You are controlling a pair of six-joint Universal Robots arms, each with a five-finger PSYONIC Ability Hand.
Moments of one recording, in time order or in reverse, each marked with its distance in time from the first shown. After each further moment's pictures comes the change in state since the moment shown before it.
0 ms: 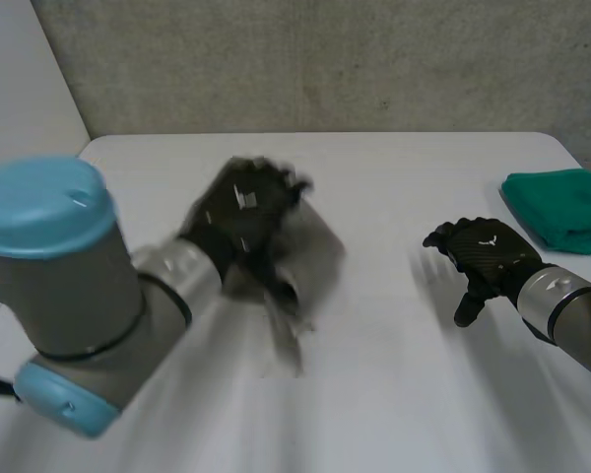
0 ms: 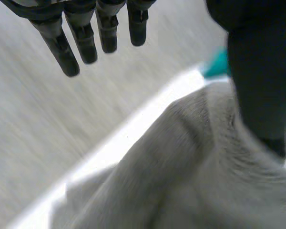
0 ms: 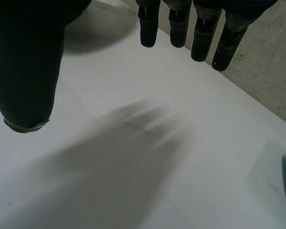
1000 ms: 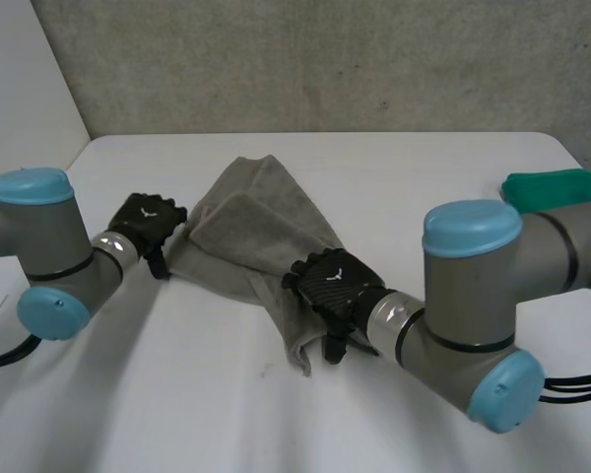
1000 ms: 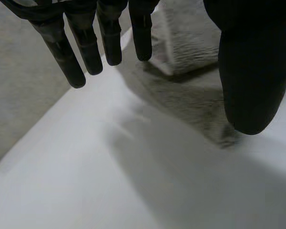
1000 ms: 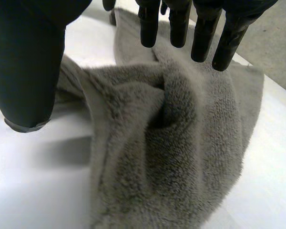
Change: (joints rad) left arm 0.415 -0.422 0.238 0.014 0.077 0.245; right arm 0.474 0.259 -0.334 0.120 0.105 0.064; left_hand 0.154 0.130 0.121 0.132 0.127; right_hand 0.000 0.003 0.005 0.001 0.002
